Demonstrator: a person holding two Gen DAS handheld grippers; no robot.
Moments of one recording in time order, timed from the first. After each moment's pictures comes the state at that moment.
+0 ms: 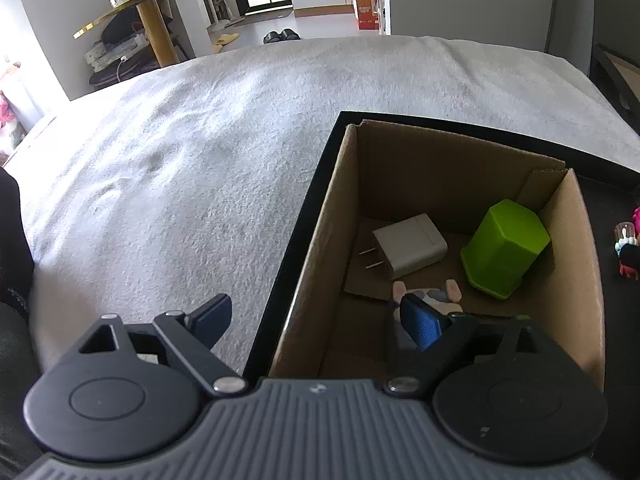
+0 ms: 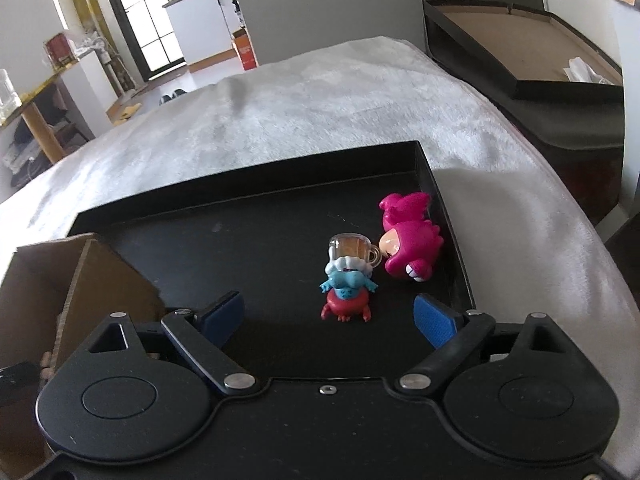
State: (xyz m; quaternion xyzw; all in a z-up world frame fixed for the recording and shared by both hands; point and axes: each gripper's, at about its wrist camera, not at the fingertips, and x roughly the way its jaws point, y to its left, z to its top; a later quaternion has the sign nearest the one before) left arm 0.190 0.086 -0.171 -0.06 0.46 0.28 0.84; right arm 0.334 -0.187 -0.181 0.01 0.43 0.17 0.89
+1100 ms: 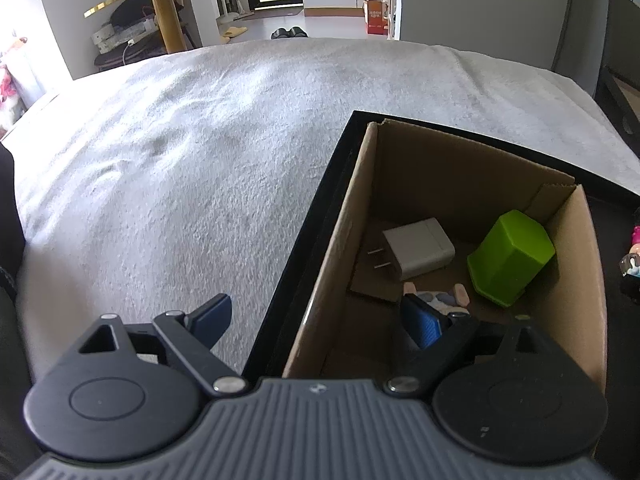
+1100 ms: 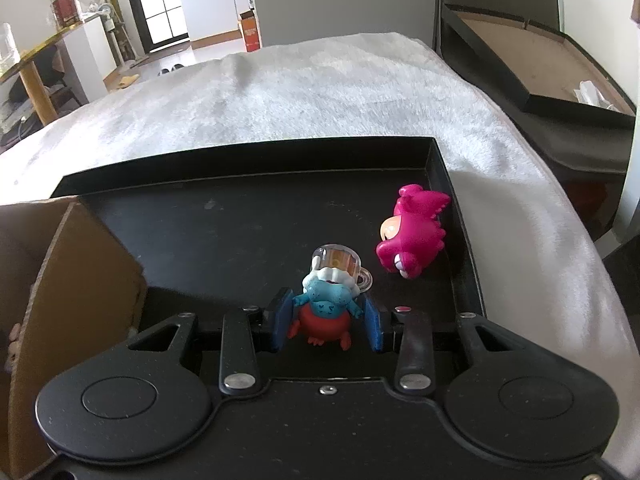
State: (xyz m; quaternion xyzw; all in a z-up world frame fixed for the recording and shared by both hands) left arm 0.178 0.097 -0.174 -0.10 0.45 0.28 0.84; right arm 0.323 -0.174 -0.179 -0.04 0.43 0.17 0.88
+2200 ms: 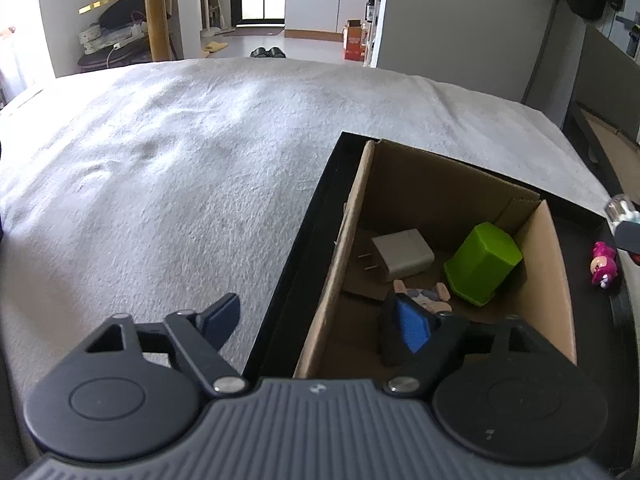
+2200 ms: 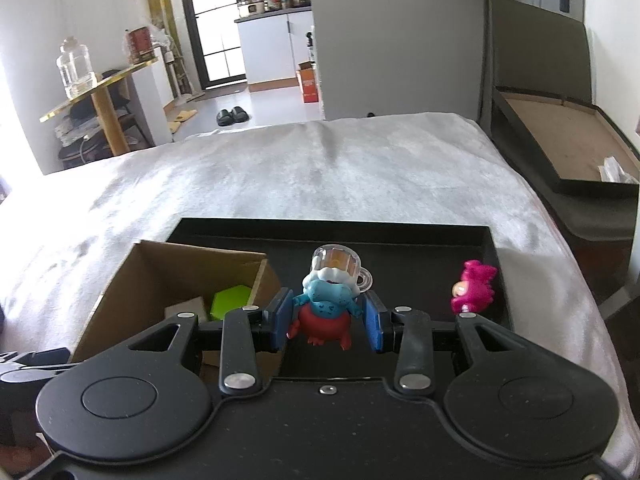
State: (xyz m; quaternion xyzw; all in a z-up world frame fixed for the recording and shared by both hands) left arm 0.145 0.108 -0.164 -0.14 0.40 0.23 0.87; right arm 0.259 -0.130 -0.093 -0.04 0.36 0.25 0.90
